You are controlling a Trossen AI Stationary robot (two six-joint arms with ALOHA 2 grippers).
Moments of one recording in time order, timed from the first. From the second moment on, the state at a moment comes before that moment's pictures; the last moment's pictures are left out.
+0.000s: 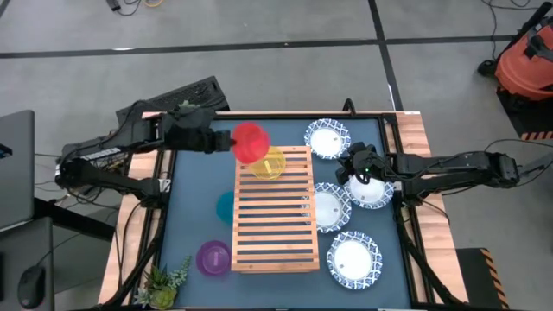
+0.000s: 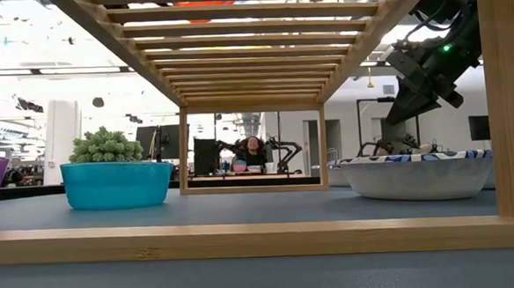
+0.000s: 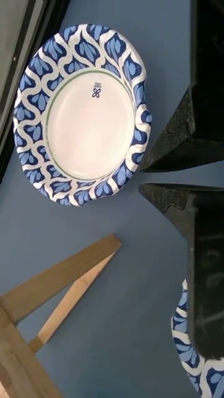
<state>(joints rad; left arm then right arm) 0.24 1.11 1.28 -0.71 -0.10 -1.06 -0.15 0.90 0.48 -0.34 0.47 0.60</state>
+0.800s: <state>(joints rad) 0.32 1.25 1.28 -0.76 0.10 -0.98 -0.15 0.91 0.48 -0.34 0.47 0.60</state>
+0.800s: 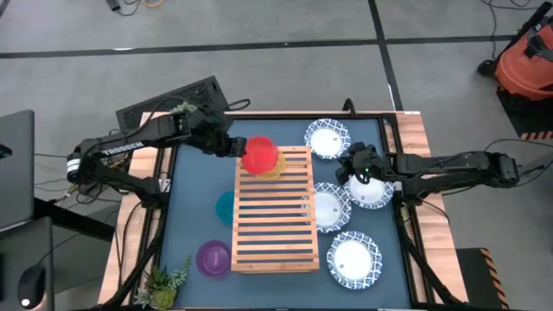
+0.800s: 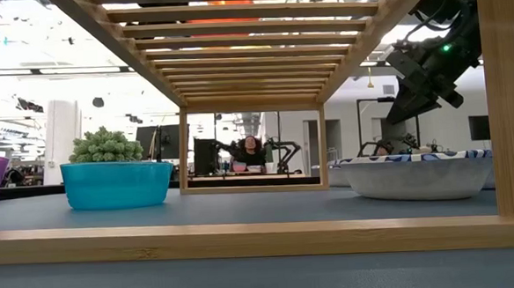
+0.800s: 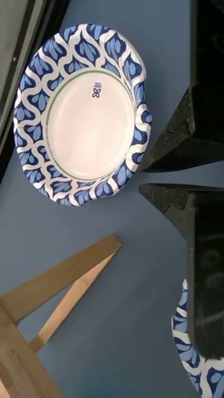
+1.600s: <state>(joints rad) 0.32 1.33 1.28 -0.67 0.12 -0.85 -0.15 0.91 0.48 -0.34 0.47 0.60</state>
